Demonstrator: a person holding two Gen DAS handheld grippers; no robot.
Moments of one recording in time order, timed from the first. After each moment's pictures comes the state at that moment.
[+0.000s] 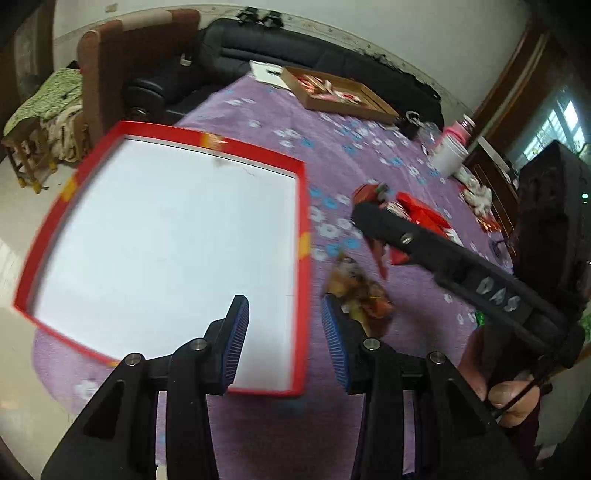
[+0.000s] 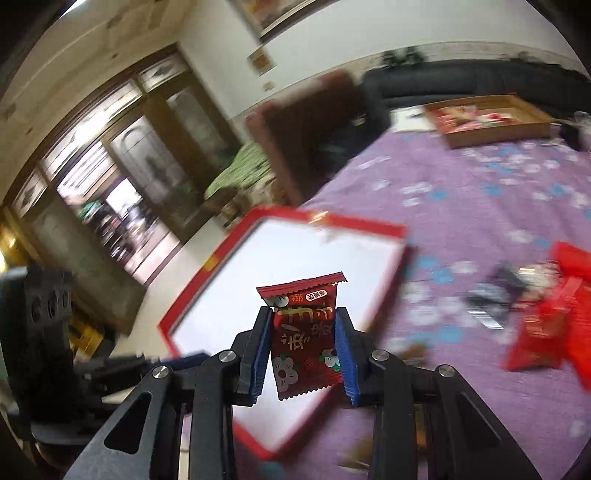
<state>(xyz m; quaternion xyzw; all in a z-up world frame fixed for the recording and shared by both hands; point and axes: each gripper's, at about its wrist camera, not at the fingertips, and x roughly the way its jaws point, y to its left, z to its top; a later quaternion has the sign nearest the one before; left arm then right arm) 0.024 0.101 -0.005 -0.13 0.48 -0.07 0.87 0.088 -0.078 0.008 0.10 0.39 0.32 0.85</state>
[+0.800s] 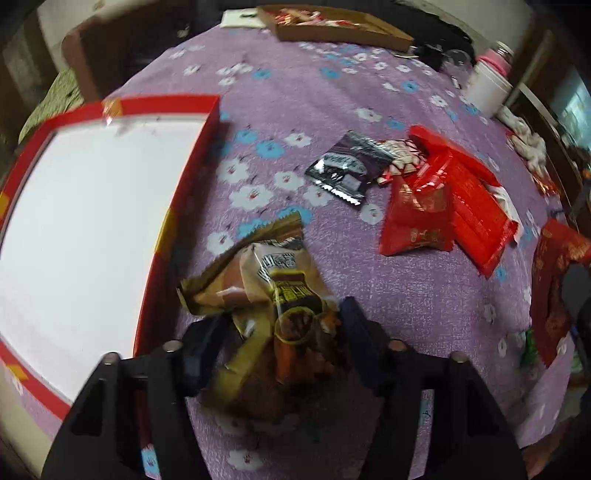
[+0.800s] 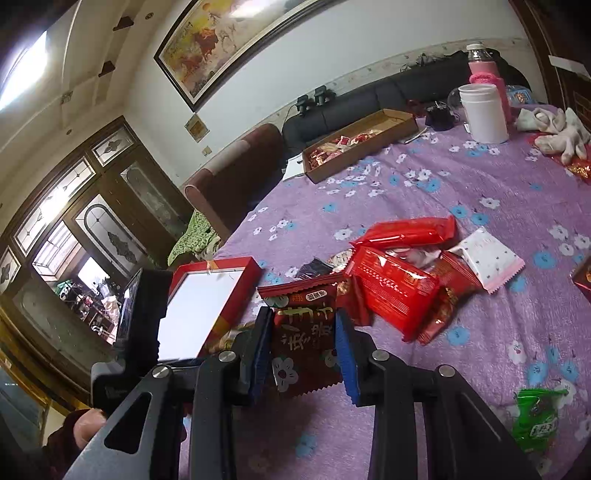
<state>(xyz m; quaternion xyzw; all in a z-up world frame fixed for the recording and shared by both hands) 0.085 -0.018 -0.064 -0.05 0.55 -0.01 0.83 0.063 -0.245 -0.004 0.18 0.35 0.23 0.89</state>
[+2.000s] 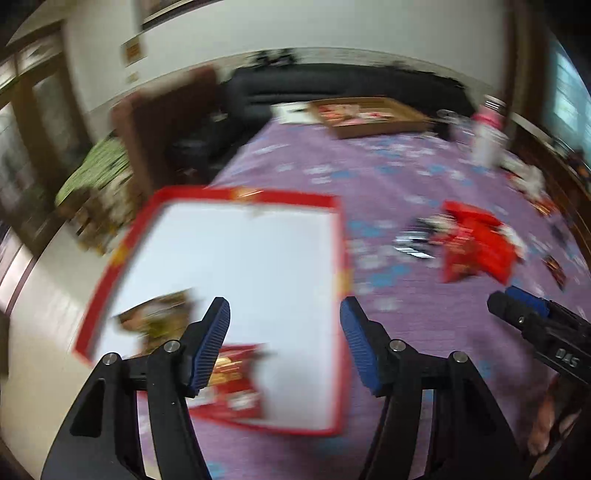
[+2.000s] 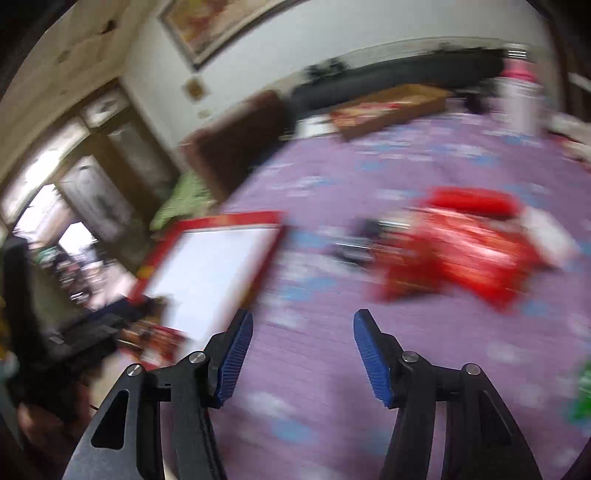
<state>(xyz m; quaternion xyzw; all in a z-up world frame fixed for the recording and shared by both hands) 0.026 0.061 0.007 0.02 0.40 0.02 0.91 0.043 -0.193 -0.017 0.11 0.41 0.17 0.89</state>
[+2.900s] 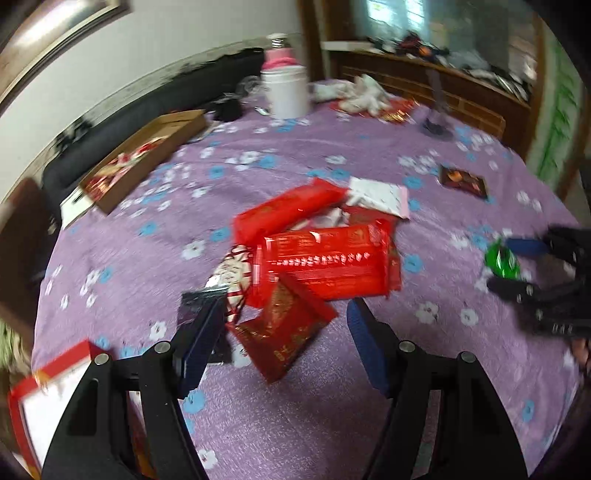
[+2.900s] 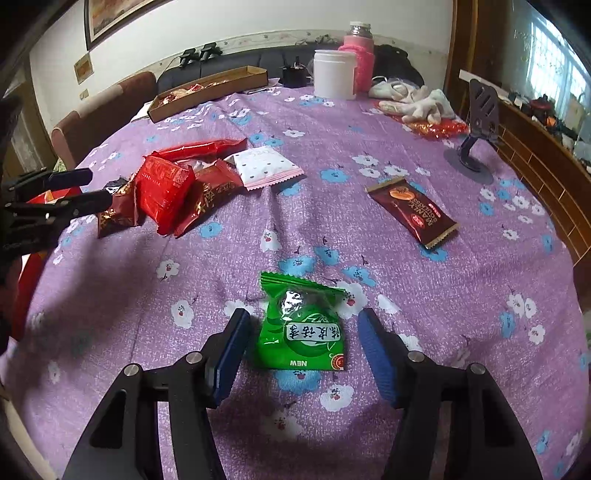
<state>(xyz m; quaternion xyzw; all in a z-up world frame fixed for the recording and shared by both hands) 0.119 -0.108 -0.031 0.21 0.38 -0.28 0.86 0.018 -0.318 -0.062 0.02 0.45 -0.03 0.89</state>
